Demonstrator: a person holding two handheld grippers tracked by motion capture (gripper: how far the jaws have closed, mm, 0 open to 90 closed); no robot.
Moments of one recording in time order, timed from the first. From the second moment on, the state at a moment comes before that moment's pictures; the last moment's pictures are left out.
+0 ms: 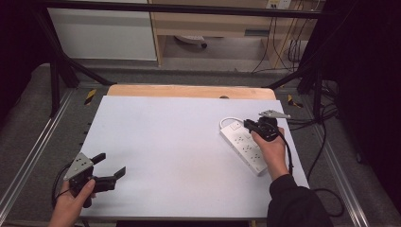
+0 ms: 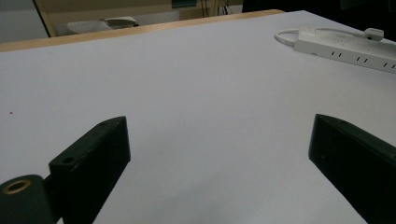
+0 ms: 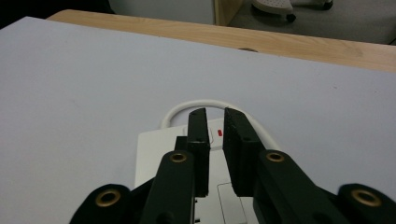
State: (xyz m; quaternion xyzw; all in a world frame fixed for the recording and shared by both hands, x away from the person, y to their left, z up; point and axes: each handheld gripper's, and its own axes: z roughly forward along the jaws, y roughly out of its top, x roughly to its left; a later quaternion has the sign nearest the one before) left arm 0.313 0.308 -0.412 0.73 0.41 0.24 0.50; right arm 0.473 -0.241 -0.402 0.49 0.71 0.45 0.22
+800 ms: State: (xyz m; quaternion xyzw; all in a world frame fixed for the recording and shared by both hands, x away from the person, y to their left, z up) left arm 0.310 0.307 -0.412 0.73 0.41 0.23 0.50; right arm 0.467 -0.228 -0.375 0.48 0.70 0.47 0.23
